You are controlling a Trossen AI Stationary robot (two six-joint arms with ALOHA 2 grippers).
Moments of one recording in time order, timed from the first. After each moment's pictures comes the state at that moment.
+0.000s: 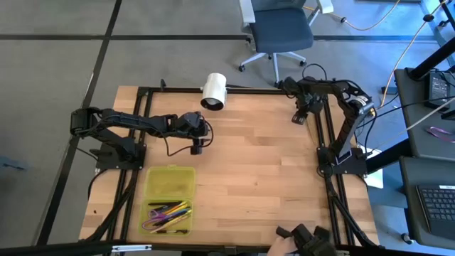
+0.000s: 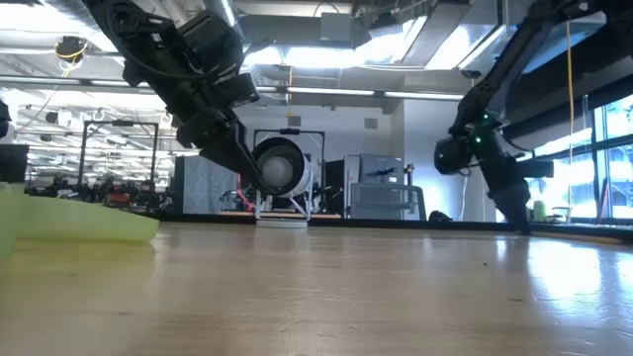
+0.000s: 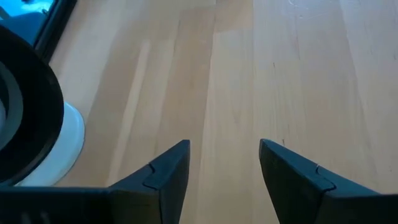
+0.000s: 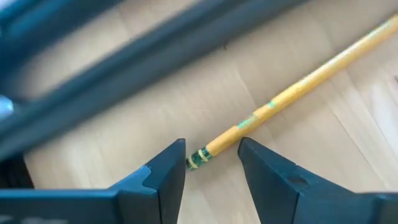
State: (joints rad) left arm 0.24 1.38 0.64 -0.02 -0.05 0.22; right arm -0.98 1.85 1.01 -0.91 0.26 2.68
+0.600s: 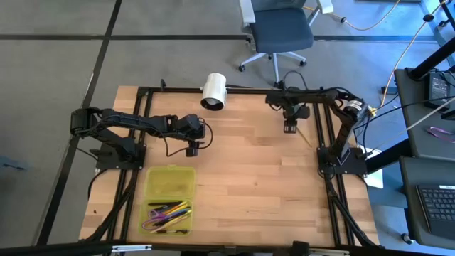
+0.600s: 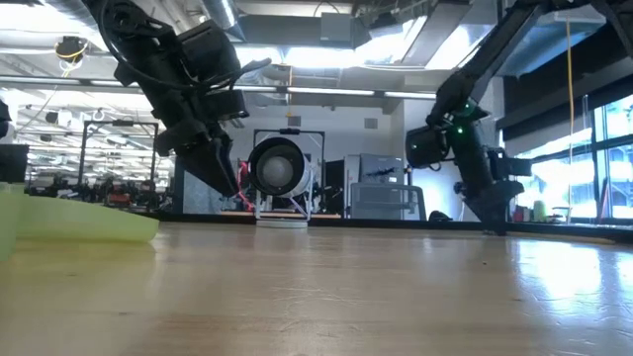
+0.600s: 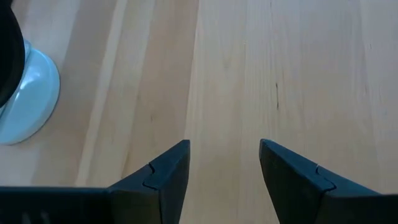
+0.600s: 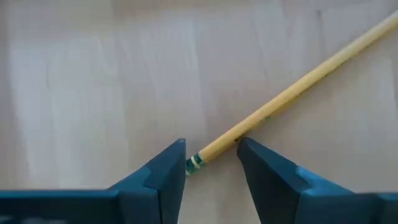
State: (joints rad) left arm 0.24 1.38 0.64 -0.18 -0.05 0.20; right arm -0.69 1.86 1.01 -0.91 0.24 2.63
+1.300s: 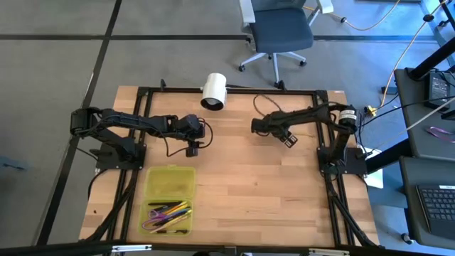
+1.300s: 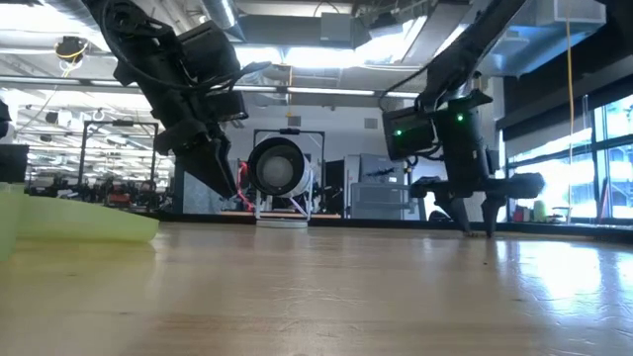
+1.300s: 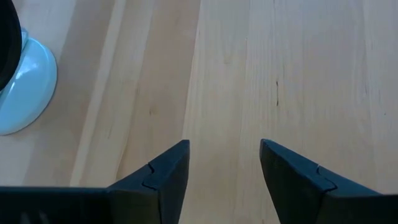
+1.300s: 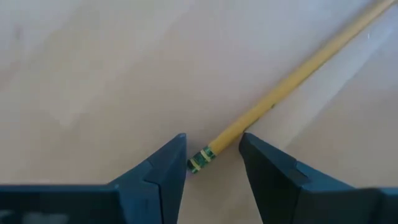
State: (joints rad) left arm 0.24 1.38 0.64 -0.19 -0.05 0.16; right arm -0.27 1.86 1.00 -0.89 0.34 2.14
